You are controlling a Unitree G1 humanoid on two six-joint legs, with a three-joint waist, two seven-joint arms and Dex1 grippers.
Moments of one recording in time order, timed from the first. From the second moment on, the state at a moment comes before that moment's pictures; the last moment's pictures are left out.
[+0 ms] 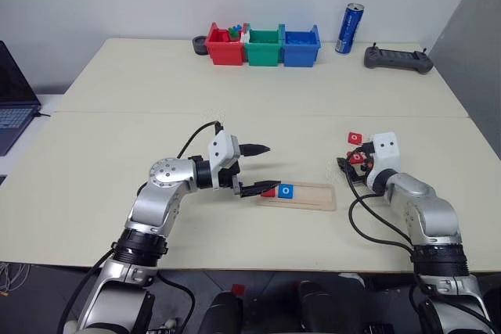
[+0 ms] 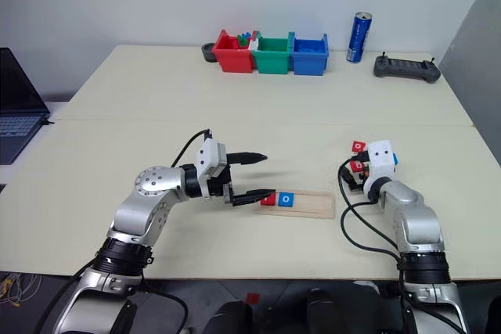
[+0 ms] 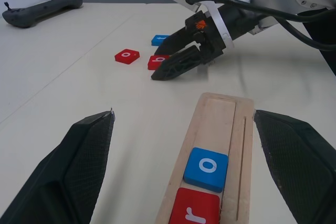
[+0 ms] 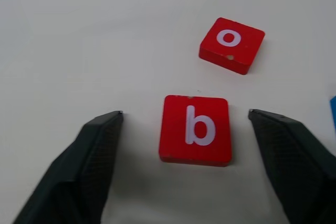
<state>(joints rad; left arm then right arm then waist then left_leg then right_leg) -0.49 0.44 -0.12 0.08 -0.30 0.17 -1.13 -0.39 -0.38 -0.10 0.03 0.21 0.69 0.28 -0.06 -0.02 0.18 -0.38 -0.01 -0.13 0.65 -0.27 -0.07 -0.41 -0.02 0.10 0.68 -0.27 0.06</state>
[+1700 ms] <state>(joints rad) -0.44 0.49 -0.17 0.02 -0.35 0.18 -1.30 -0.27 -0.66 -0.18 -0.52 0.38 1.07 0.50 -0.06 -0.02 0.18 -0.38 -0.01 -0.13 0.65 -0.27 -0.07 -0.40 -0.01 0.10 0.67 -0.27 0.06</state>
